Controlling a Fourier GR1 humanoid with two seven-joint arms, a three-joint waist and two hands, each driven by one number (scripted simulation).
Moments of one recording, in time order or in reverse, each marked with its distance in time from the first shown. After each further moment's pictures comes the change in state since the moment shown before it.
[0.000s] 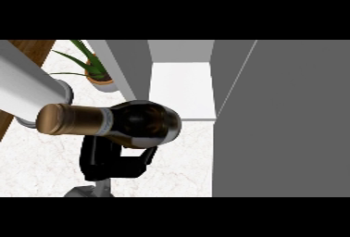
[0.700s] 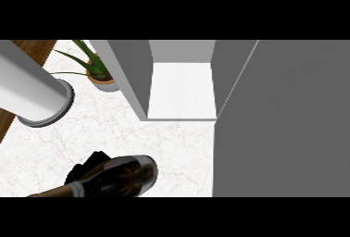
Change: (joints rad) left arm 0.353 0.008 0.065 -0.007 0.001 -0.327 -0.188; right arm 0.016 0.026 0.047 -0.006 0.050 -0.009 -0.019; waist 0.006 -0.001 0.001
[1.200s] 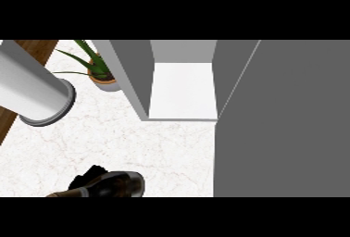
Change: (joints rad) left arm -0.041 0.045 0.117 0.405 -0.005 -0.193 -0.268; right arm -0.022 -0.025 -0.042 -0.001 -0.036 -0.001 0.021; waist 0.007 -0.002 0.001
